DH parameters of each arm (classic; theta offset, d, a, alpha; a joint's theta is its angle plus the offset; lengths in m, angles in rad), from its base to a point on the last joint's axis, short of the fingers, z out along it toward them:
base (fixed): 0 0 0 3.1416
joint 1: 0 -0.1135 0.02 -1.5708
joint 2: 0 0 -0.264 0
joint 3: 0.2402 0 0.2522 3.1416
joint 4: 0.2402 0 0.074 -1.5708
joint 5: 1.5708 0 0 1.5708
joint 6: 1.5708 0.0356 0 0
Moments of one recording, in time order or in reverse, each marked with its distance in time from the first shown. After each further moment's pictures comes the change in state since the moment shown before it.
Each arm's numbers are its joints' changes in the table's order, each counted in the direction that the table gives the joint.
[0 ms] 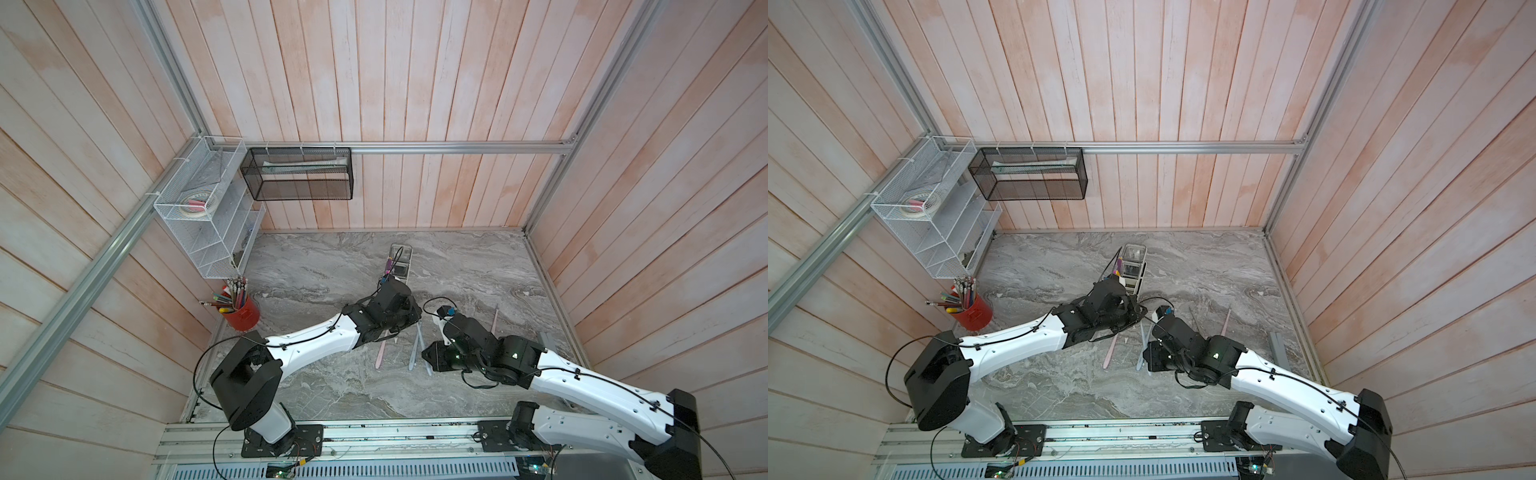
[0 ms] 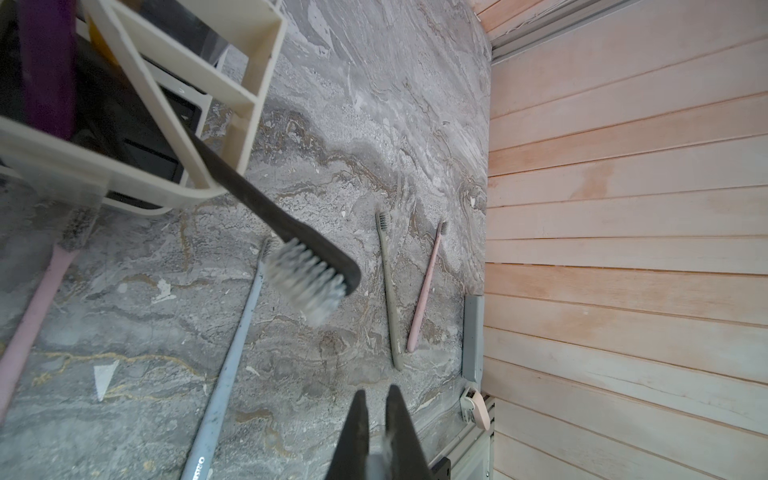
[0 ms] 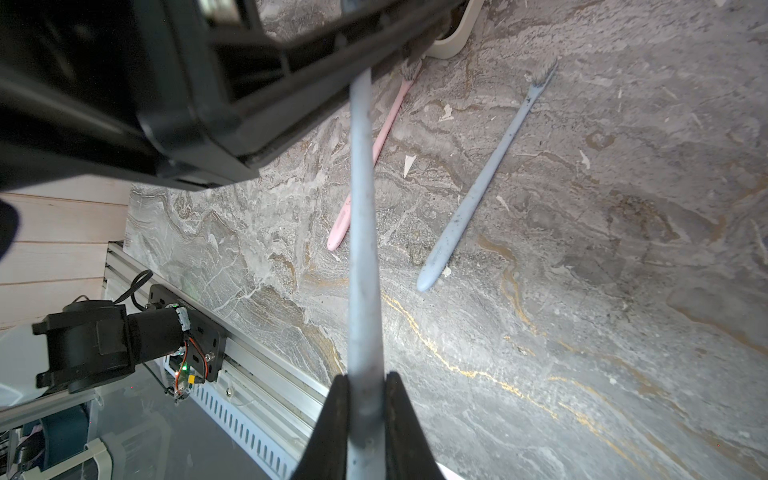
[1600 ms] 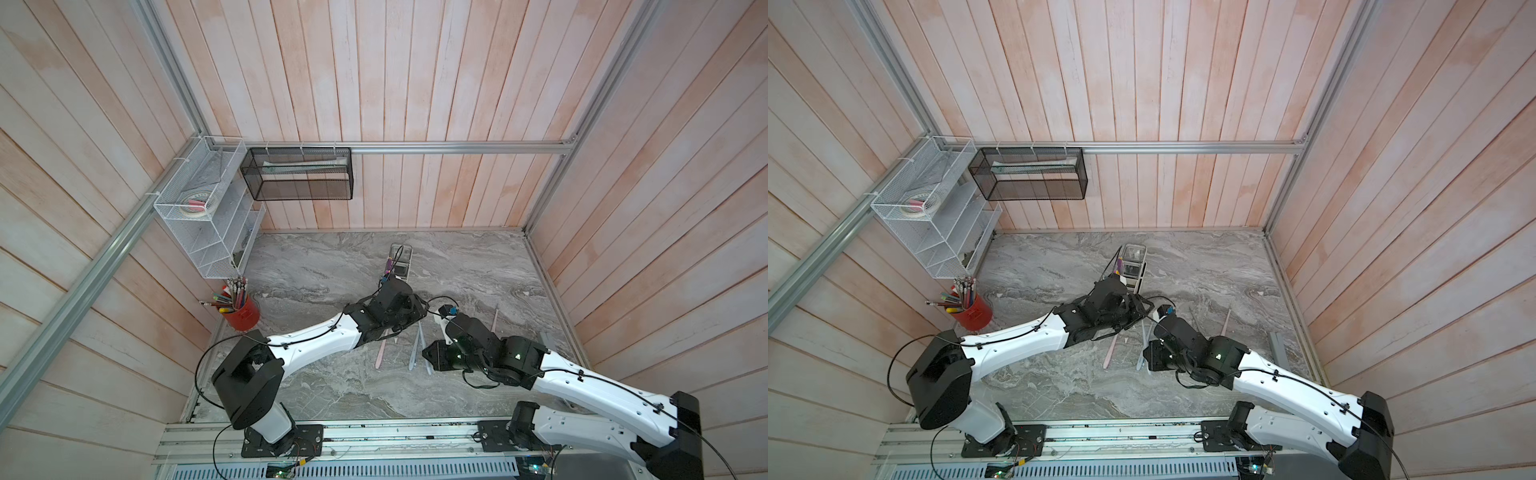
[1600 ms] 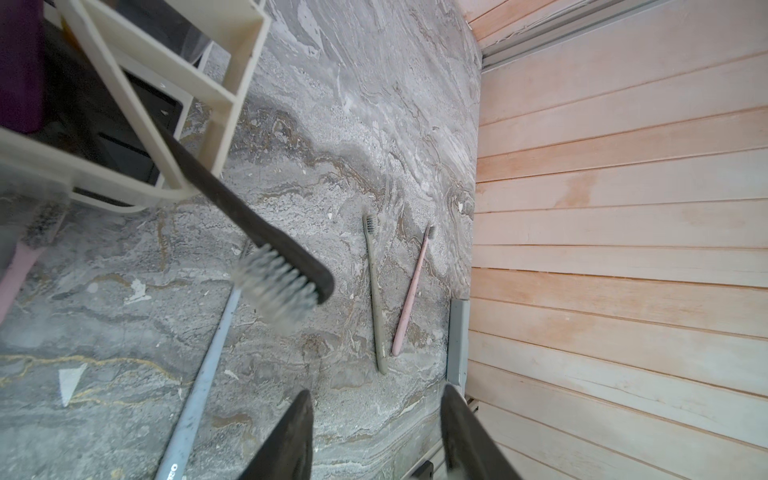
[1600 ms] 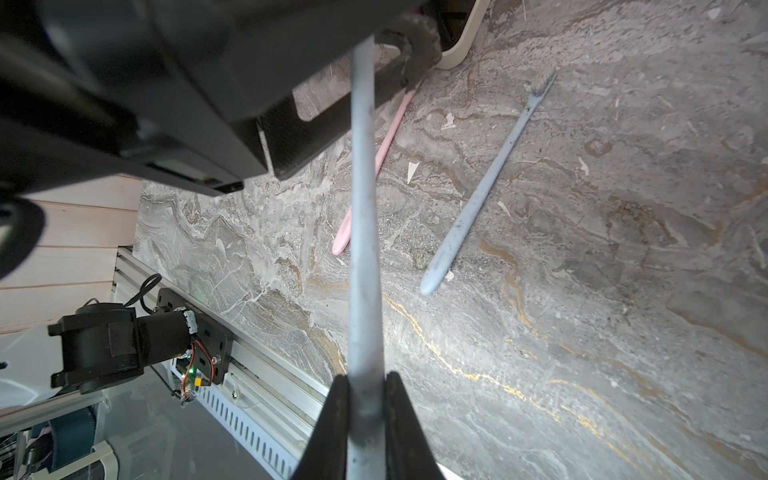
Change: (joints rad) left arm 0.003 -0.007 0.013 -0.018 -0.004 -0.038; right arm 0.001 0.017 0.000 -0.003 0.004 0.004
